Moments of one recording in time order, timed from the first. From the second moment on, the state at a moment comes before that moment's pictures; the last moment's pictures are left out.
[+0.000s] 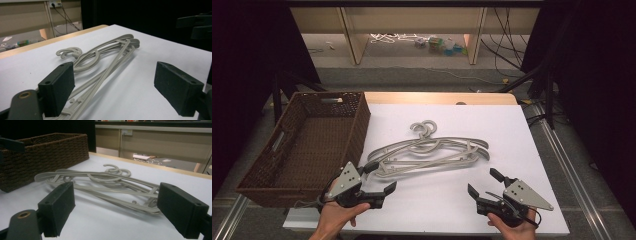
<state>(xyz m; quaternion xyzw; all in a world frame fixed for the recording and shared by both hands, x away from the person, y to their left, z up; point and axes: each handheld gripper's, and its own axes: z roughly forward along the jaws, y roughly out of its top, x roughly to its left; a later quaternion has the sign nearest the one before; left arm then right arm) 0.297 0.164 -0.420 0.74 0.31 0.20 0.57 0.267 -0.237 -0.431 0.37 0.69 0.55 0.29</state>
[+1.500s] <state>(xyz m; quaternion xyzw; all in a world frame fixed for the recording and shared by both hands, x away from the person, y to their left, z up) 0.450 0.105 -0.437 0.89 0.31 0.18 0.29 0.267 -0.236 -0.430 0.37 0.70 0.55 0.26</state>
